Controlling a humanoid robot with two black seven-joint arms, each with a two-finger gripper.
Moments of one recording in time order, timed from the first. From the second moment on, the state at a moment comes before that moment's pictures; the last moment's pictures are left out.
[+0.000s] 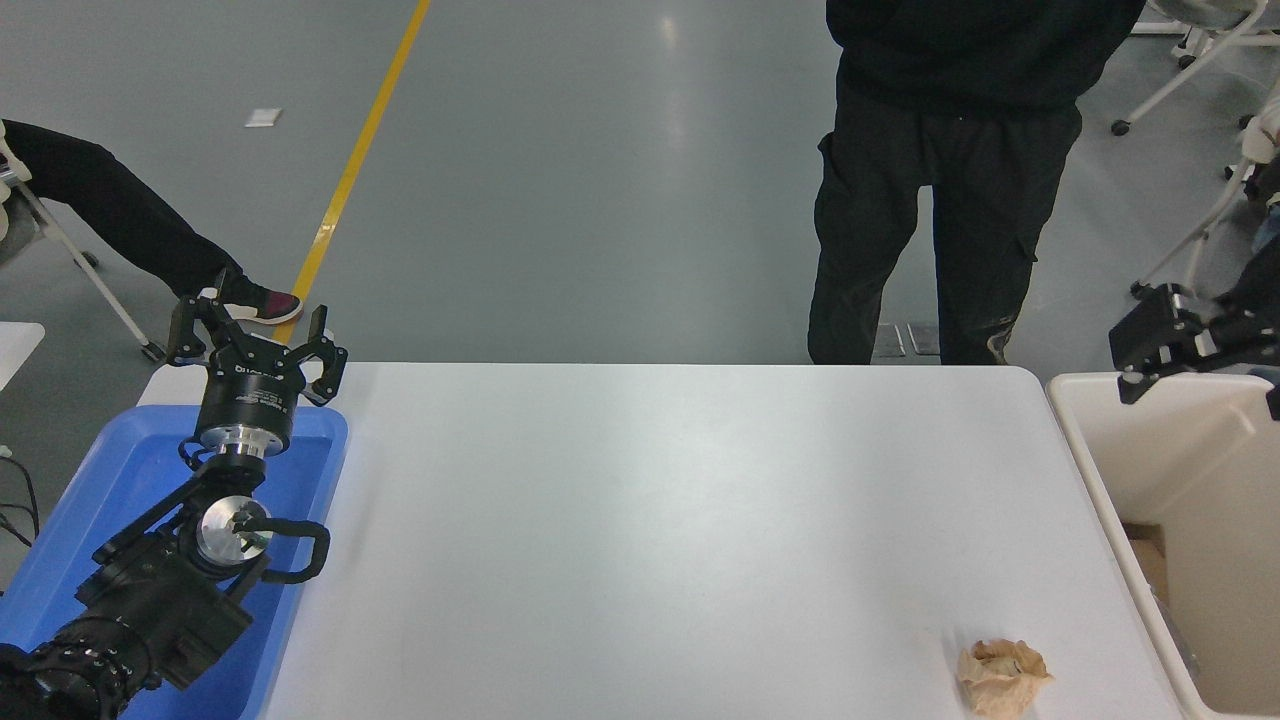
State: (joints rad) left arm -0.62 0.21 -0.90 -0.40 -0.07 -0.54 -0.56; right arm 2.33 -0.47 -1.58 1.51 -0.17 0.79 -0.06
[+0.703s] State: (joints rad) left arm -0.62 0.21 -0.90 -0.40 -0.07 -0.54 -0.56; right arm 1.72 -0.53 -1.31 1.46 -0.22 0.39 -0.07
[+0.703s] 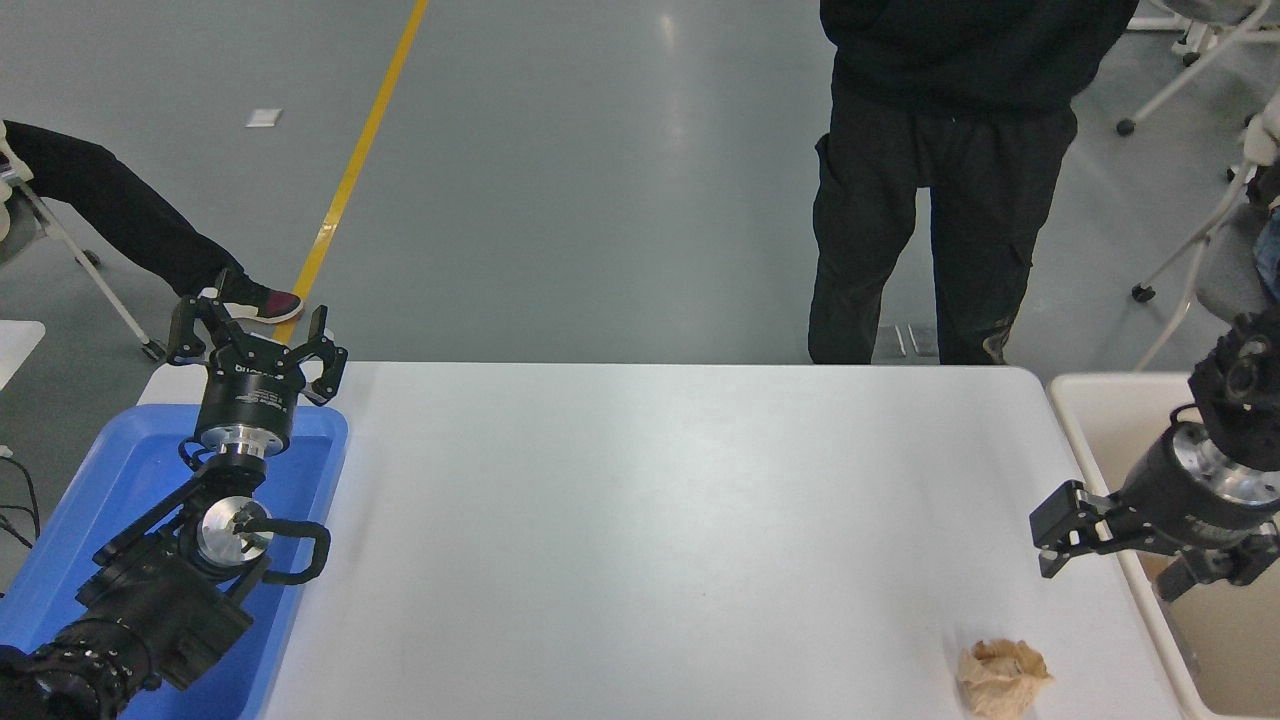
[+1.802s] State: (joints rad) left arm -0.62 0.21 -0.90 -0.40 -0.07 -0.54 -0.56; right arm 1.32 -0.42 -1.15 1.26 -0.20 0.24 -0.10
